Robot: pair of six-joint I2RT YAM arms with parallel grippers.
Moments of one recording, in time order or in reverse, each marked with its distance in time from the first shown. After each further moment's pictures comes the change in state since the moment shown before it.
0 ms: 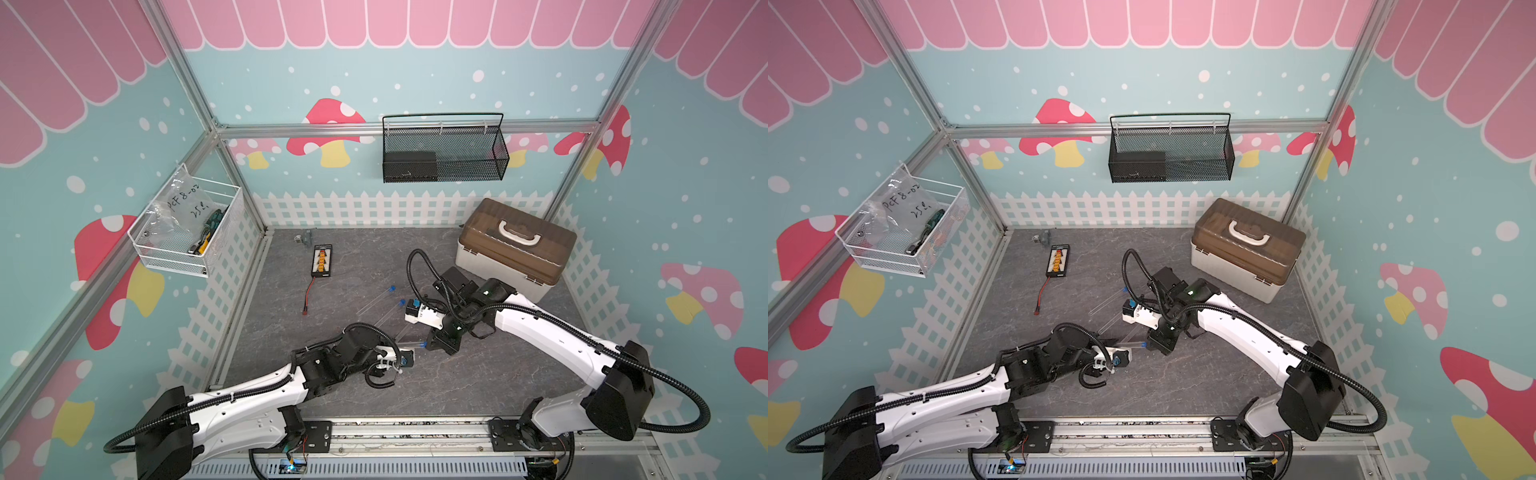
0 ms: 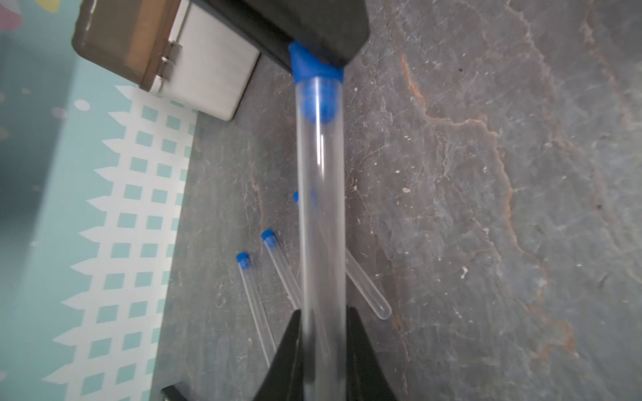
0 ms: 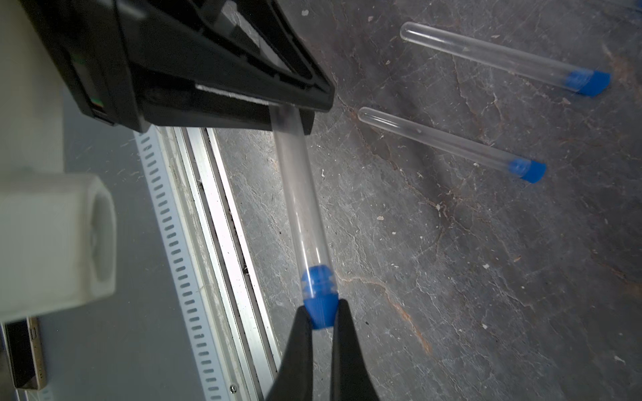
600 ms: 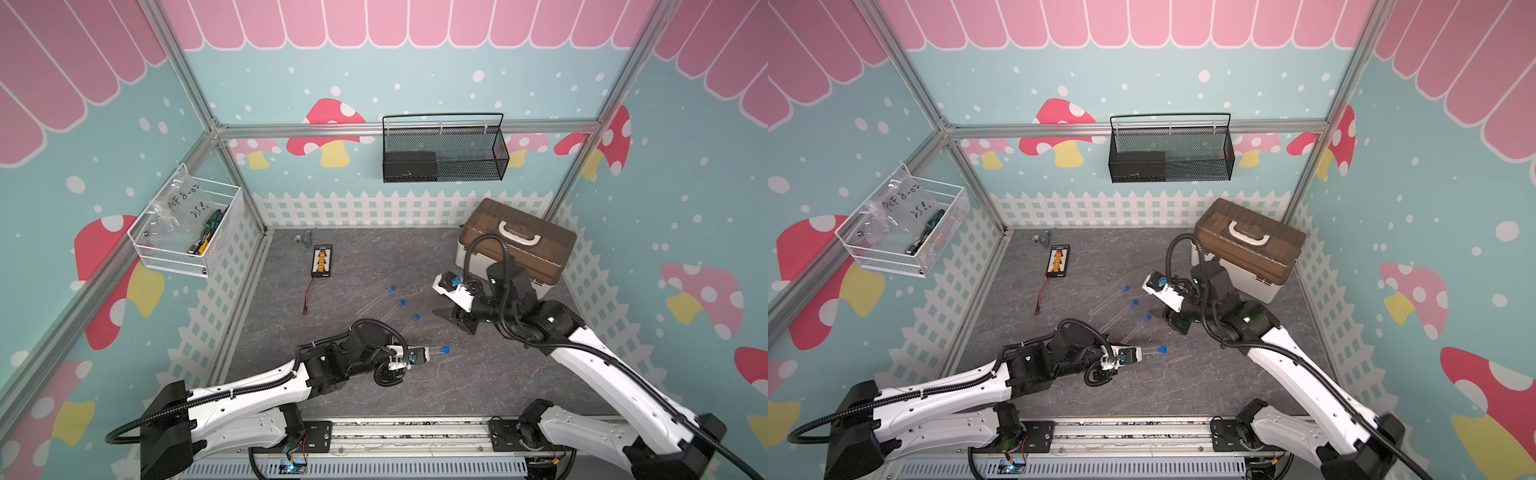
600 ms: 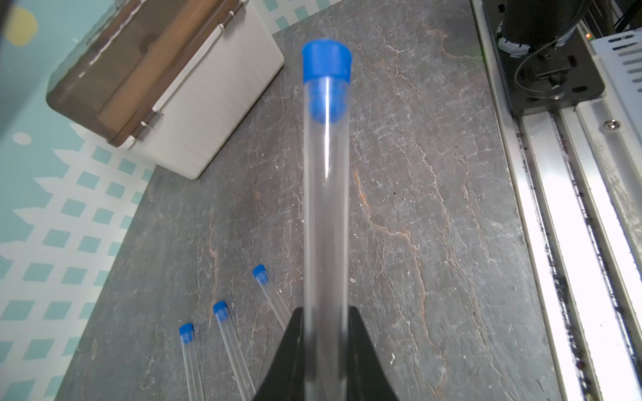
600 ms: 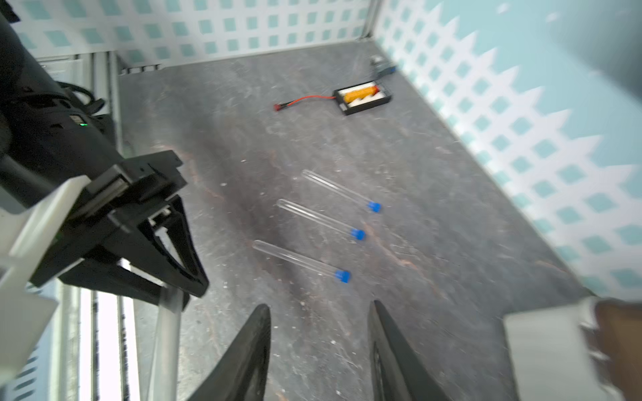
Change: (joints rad) left arm -0.053 0.033 0.103 -0.018 0.138 -0.211; right arm -0.151 -0.461 -0.176 0.426 0.112 -0.037
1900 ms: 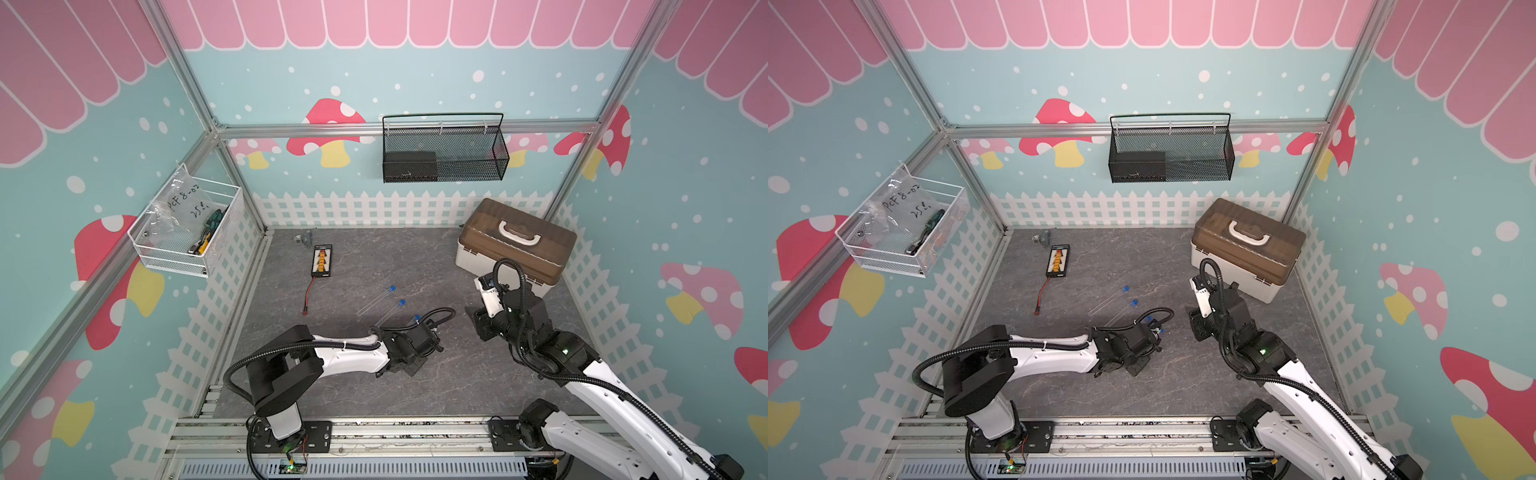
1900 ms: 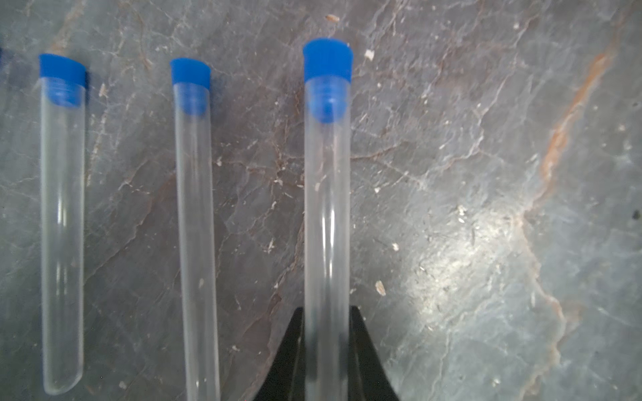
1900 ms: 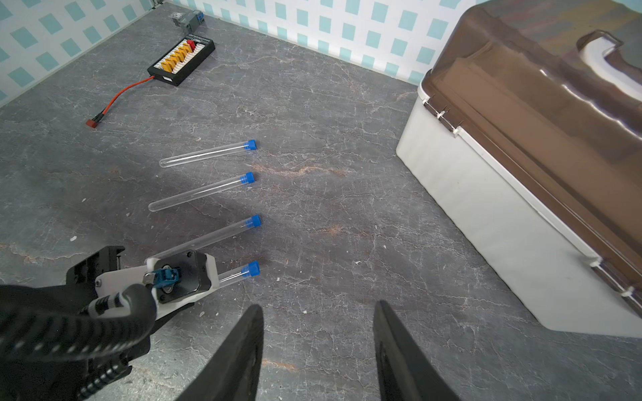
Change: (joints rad) left arm -0.027 0.673 0.301 -0.165 -0.311 -0.796; right arm -0.011 -0.156 -0.245 0.050 0.445 0.462
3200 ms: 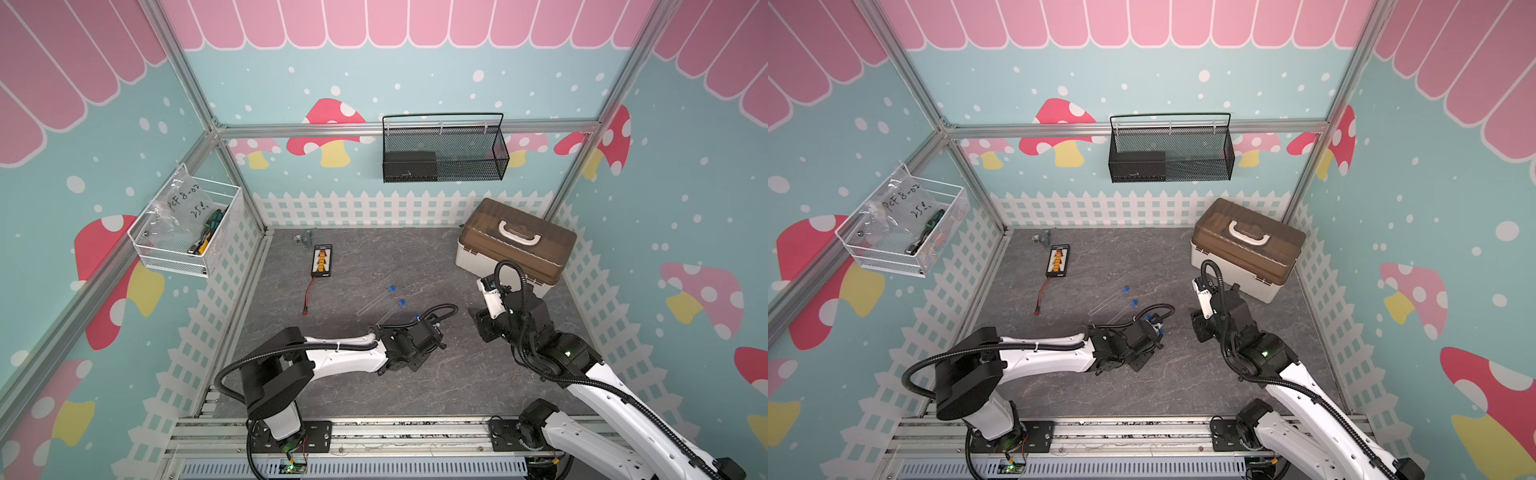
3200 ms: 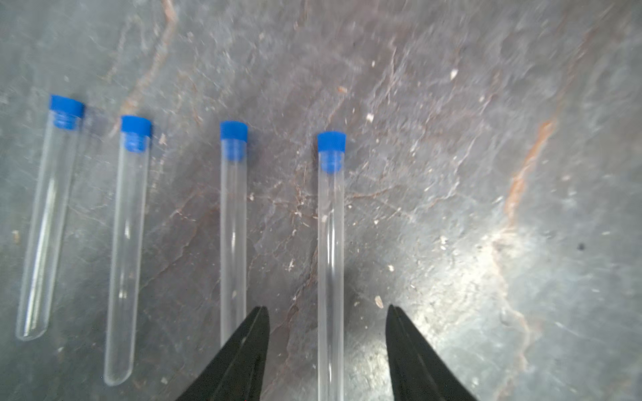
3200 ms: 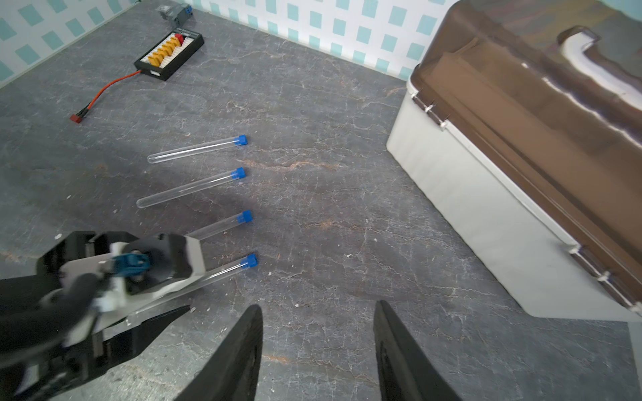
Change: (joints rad) left arm -0.010 -0.092 0.035 -0.003 -0.052 0.016; right arm -0.006 -0.038 -0.013 -0.013 0.062 0.000
